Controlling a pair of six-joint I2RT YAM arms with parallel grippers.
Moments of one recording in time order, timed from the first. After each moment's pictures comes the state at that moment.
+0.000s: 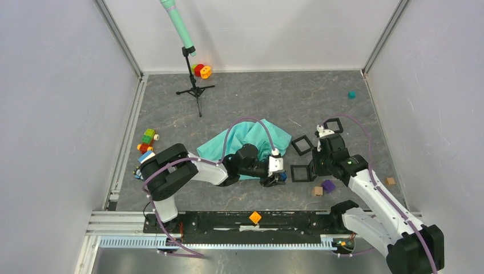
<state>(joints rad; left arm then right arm) -1.02 1.78 0.72 0.73 0.57 0.27 0.35 0.89 0.59 -0.71 0.06 0.27</state>
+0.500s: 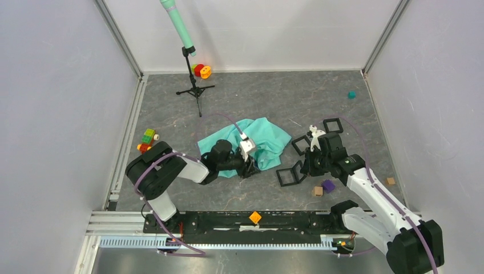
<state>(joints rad) -0.80 1.70 0.48 0.77 0.48 0.01 0.36 0.91 0.58 -0.63 -0.18 0.27</state>
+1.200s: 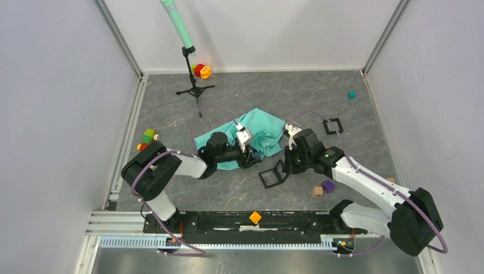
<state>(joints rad) -0.68 1.68 0.58 0.79 0.54 -0.03 0.62 1.11 0.68 -0.51 -0.13 0.35</state>
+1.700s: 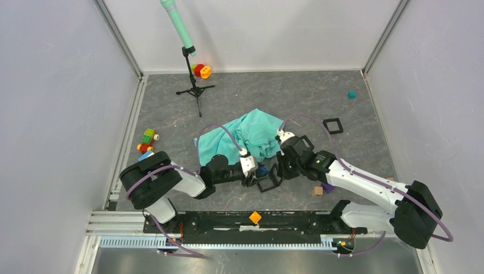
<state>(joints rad) -0.94 1.59 0.35 1.09 0.40 0.11 0.81 1.15 0.70 -0.51 0.03 0.46</state>
